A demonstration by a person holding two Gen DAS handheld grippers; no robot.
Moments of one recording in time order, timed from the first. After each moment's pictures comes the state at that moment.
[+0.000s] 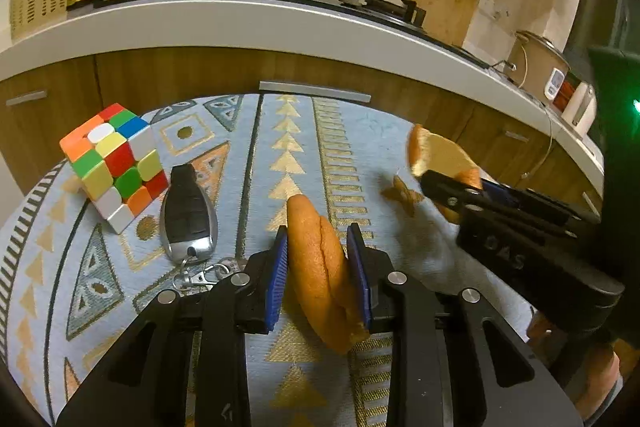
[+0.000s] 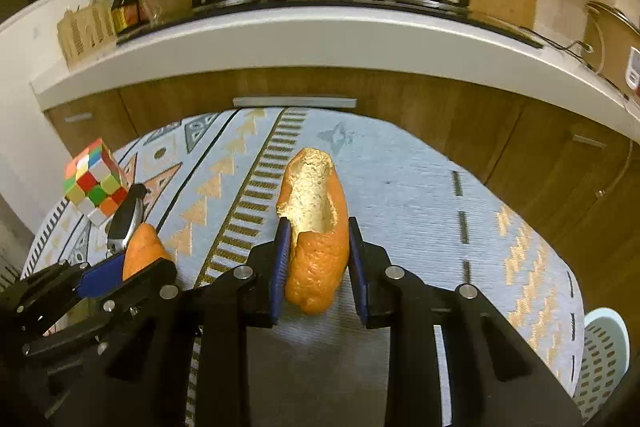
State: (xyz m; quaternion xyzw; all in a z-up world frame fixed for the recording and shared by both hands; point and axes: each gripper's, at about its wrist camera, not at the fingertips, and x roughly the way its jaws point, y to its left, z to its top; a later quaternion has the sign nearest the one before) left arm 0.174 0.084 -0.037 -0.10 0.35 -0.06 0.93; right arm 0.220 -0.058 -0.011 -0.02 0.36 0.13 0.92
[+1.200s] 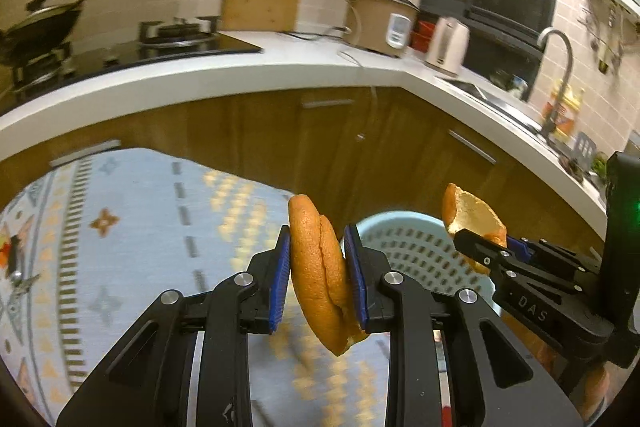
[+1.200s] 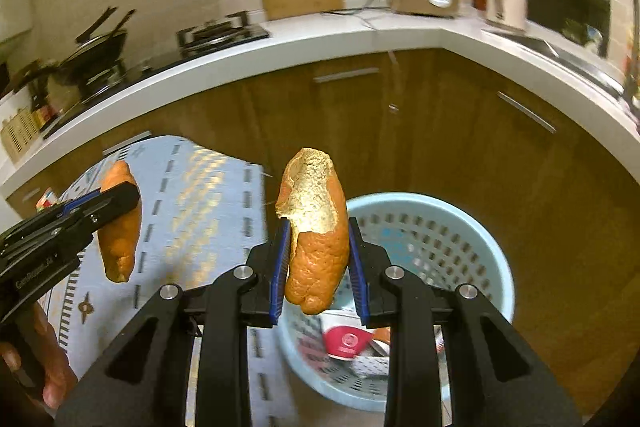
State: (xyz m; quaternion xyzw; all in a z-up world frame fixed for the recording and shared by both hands) left arm 0.098 -0.170 0.027 0.00 0.33 -0.26 0.91; right arm 0.048 -0.344 0.017 0.10 0.34 -0.05 0.93
